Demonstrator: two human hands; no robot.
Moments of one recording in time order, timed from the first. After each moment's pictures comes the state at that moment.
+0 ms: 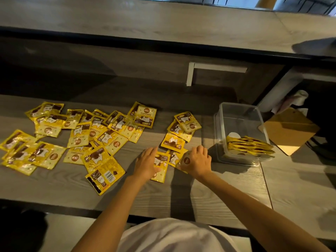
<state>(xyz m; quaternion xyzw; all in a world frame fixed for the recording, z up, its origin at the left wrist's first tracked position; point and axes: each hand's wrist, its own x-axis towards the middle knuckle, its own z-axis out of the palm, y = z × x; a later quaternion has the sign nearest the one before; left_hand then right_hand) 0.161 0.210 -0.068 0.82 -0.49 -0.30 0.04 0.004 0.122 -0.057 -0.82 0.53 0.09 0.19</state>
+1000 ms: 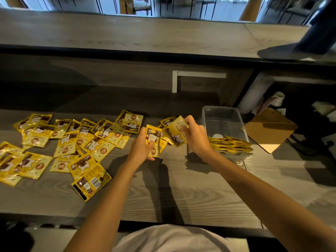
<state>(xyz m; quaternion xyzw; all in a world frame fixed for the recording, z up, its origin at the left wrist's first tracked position) 0.134 0.168 0.010 0.79 -0.33 -0.35 0.38 -0.011 0.074 0.023 -0.81 0.47 -0.19 0.30</state>
